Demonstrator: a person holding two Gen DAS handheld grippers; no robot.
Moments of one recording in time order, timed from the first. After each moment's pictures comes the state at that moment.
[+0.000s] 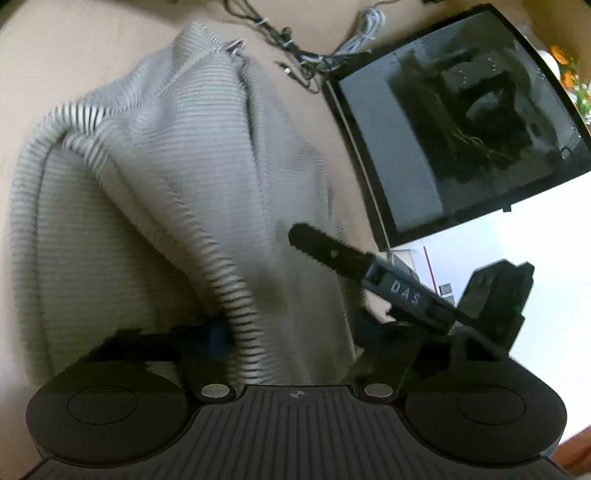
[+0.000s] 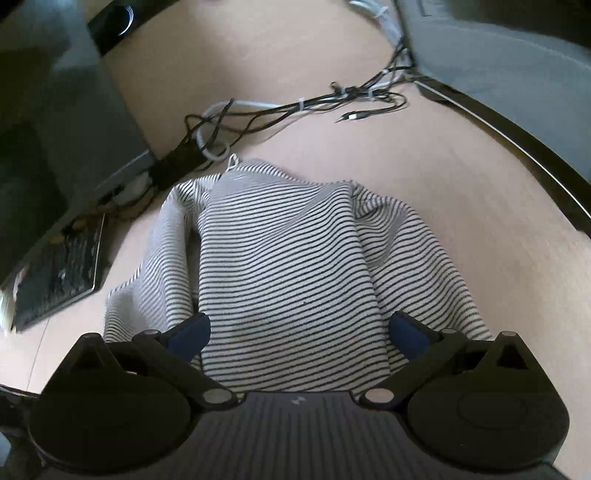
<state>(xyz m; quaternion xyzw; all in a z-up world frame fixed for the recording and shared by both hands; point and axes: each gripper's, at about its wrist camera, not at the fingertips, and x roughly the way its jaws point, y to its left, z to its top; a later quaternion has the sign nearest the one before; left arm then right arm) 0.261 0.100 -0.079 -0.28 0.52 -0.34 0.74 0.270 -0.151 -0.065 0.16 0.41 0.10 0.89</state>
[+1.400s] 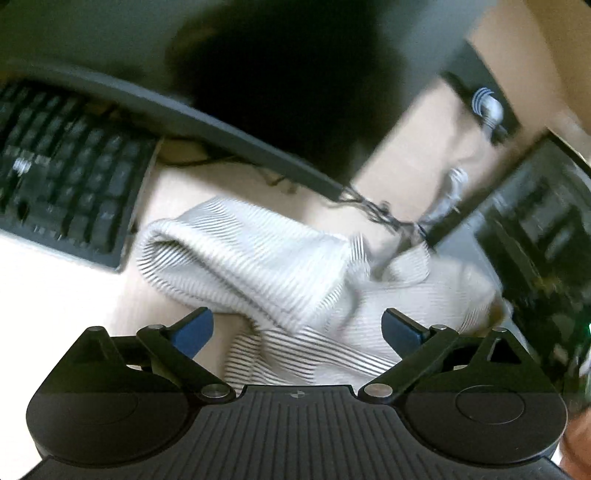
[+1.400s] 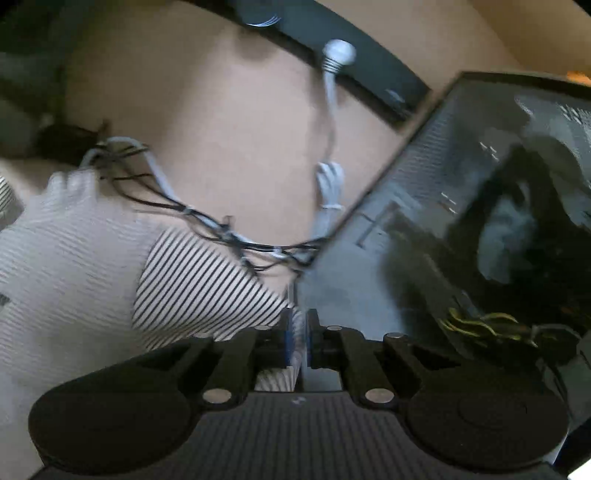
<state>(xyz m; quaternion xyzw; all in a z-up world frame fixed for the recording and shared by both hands) 0.287 0.184 -0.054 -0.28 0.38 -0.13 0.87 0.374 -0.157 0.023 -0.27 0.25 -0.02 0.93</state>
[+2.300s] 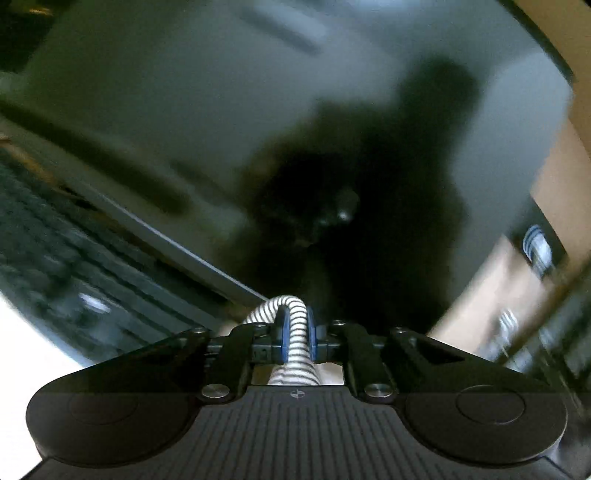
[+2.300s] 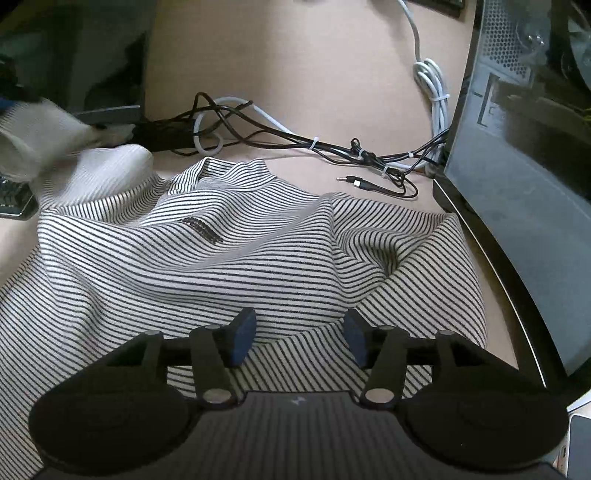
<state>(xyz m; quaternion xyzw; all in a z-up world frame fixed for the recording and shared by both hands) 0.286 0.229 -0.004 -0.29 0.20 0.05 0.93 0.319 -0.134 -0.069 -0.10 0.33 0.12 0.93</state>
